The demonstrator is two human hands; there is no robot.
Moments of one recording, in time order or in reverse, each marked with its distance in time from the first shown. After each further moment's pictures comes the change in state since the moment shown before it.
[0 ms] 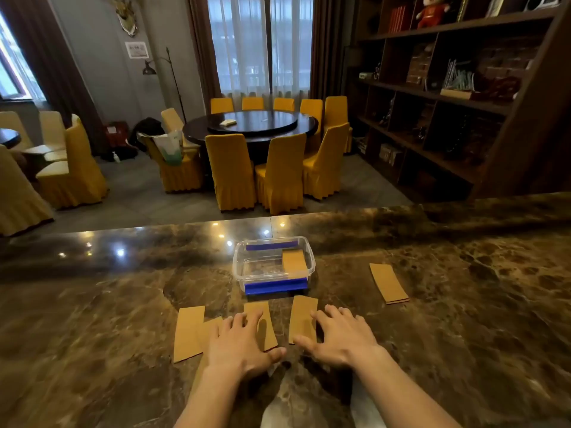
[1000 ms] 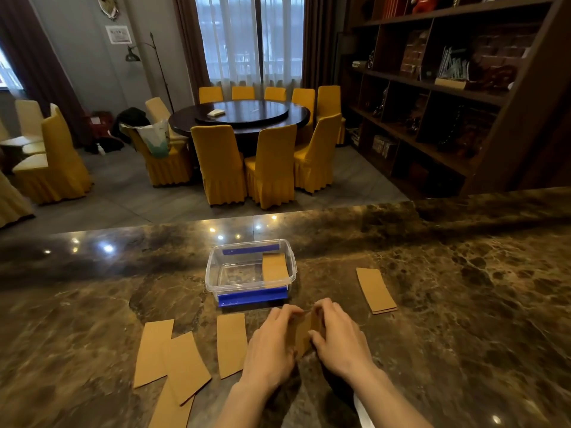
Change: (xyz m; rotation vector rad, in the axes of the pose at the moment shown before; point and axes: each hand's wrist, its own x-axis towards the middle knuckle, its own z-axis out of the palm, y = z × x) left_hand 0.043 0.085 0.033 -0.420 0.174 0.271; right_hand 0.030 0.046 0.007 0.369 0.377 -0.032
